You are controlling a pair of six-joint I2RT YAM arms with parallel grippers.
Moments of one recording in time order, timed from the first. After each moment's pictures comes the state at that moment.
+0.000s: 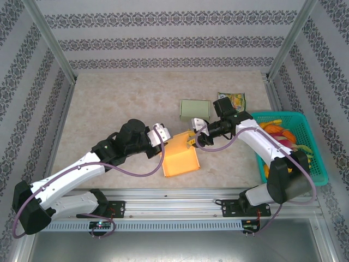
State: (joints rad) left arm -0.78 1.07 0.88 -0.33 0.14 0.37; right arm 0.35 1.44 1.05 -0.73 -0.99 -1.13
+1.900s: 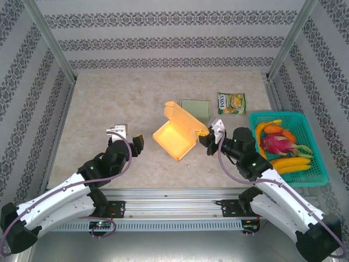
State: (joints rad) left arm -0.79 0.77 0.56 -0.32 -0.63 -0.53; right arm 0.53 0.77 0.50 0.02 -0.39 -0.03
